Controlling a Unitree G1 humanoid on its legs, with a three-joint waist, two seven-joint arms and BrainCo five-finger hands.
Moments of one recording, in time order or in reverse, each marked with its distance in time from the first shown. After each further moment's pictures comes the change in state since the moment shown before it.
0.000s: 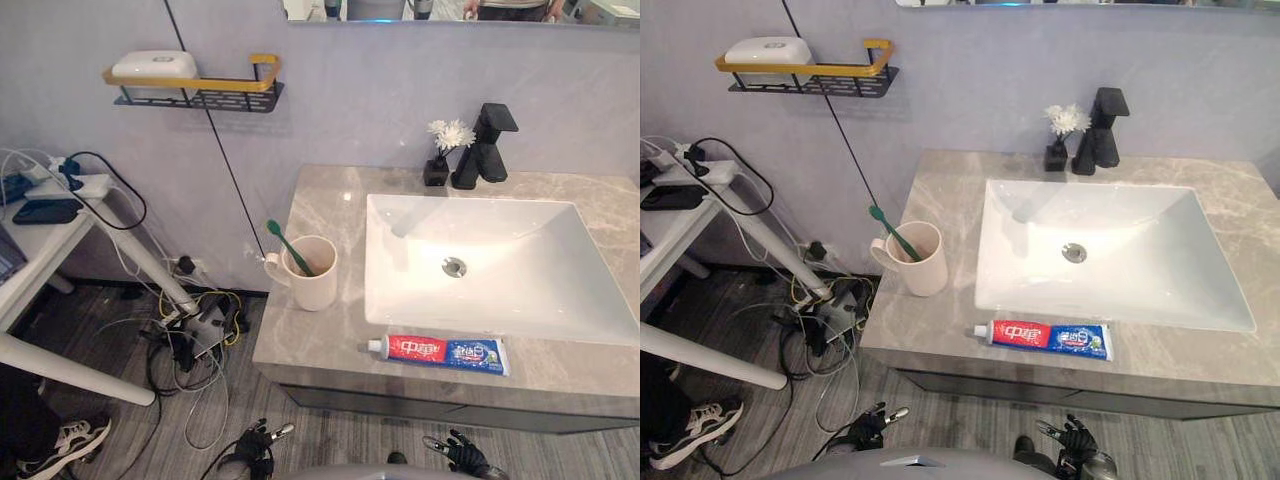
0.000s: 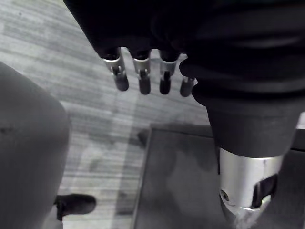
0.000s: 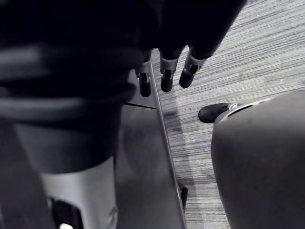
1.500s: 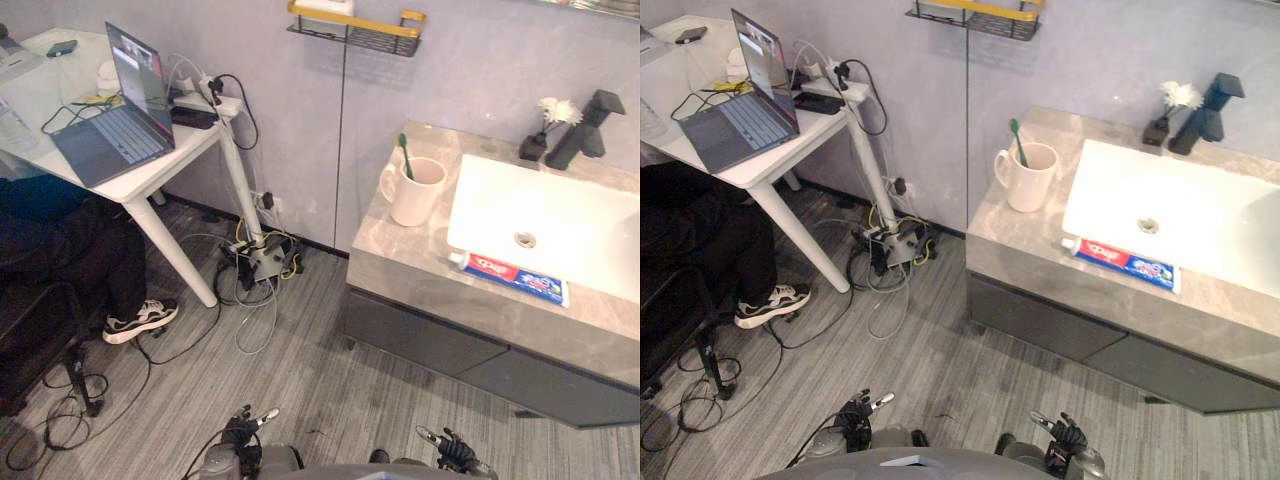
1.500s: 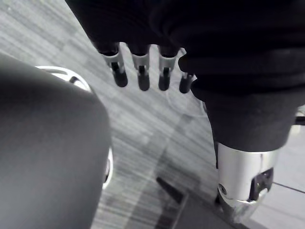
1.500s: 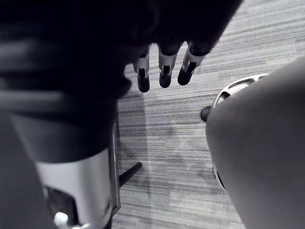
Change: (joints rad) left arm -0.003 0.035 0.036 -0.084 -0.036 -0.003 0.029; right arm -0.042 0.036 -0.041 0.026 0.072 0.009 -0.042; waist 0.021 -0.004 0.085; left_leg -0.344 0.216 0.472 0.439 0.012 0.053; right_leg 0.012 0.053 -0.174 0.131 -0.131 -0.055
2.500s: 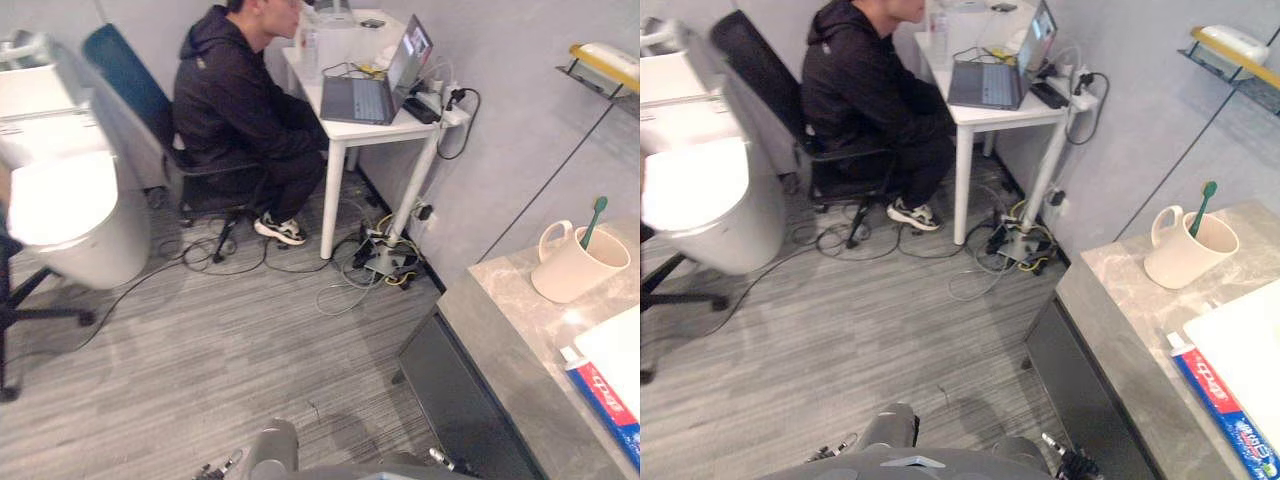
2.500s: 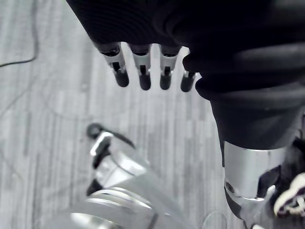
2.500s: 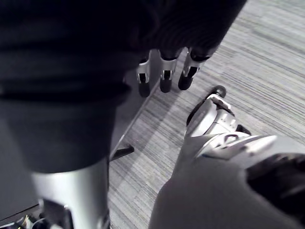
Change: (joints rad) left arm 0.114 0.017 0.184 0.041 -0.039 0.018 0.030; right arm 0.078 0.031 -0.164 0.039 0.019 0.006 -0.021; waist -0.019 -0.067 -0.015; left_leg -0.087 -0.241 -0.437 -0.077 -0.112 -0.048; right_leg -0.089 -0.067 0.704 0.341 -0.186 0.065
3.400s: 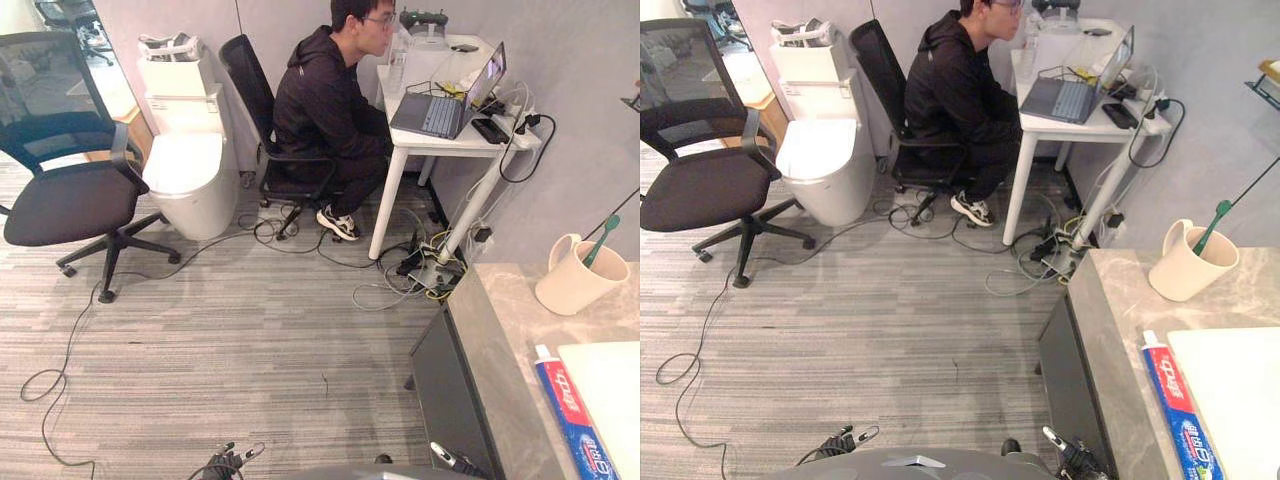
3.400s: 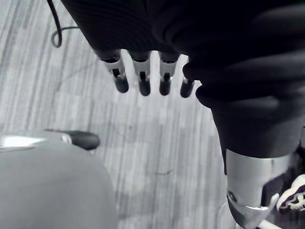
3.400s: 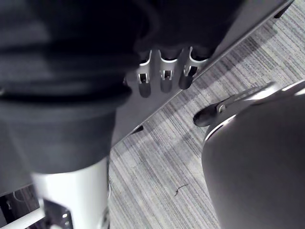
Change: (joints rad) left arm -0.031 0.018 -0.165 0.041 0.075 -0.023 -0.062; right arm 0.003 -0.023 0.095 -0.039 0.098 -0.008 0.057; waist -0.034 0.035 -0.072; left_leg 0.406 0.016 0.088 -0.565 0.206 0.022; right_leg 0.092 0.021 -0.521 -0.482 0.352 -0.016
